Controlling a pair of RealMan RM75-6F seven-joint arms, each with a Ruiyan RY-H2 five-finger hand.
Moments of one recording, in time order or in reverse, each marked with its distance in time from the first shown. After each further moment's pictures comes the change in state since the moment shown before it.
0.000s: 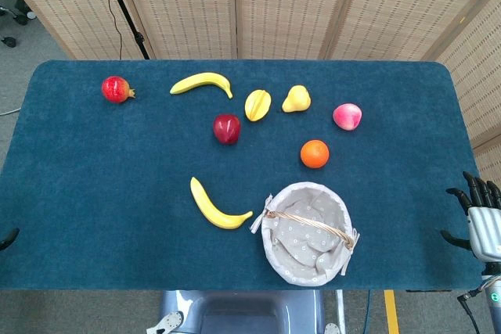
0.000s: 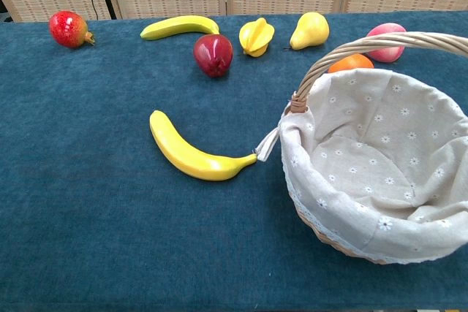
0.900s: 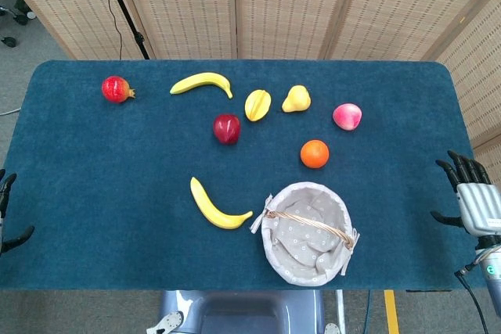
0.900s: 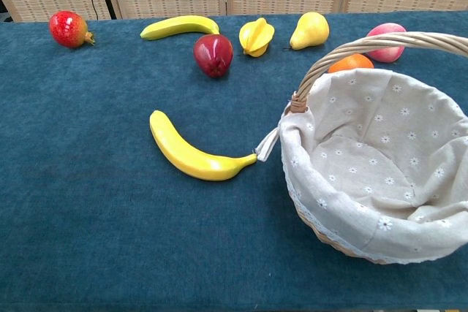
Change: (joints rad) left arm -0.039 -0.019 -0.007 -0.020 -0.018 -0.077 0.024; right arm 0.120 0.046 0.061 0.023 -0.033 -0.166 0.092
